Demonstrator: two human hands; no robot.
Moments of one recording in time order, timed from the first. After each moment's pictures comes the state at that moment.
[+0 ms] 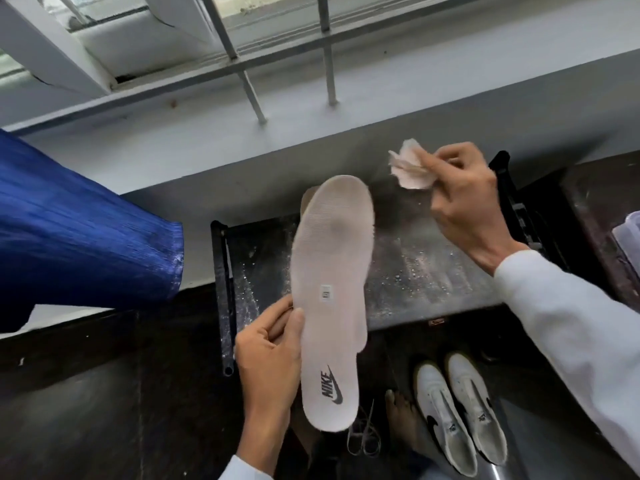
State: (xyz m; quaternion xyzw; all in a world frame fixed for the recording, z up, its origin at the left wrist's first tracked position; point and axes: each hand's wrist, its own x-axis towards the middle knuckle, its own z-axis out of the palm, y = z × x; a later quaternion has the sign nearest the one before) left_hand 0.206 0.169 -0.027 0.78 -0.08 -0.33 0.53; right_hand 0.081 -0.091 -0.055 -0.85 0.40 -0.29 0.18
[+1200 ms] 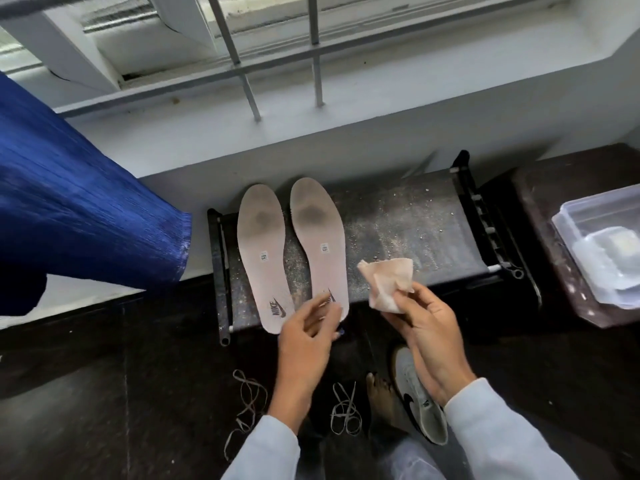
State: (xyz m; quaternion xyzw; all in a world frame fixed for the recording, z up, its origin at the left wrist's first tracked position) left_hand 0.162 0.190 -0.030 0.74 -0.10 -0.47 0.48; right_hand 0.029 0.101 -0.036 -0.26 0.54 -0.33 0.73
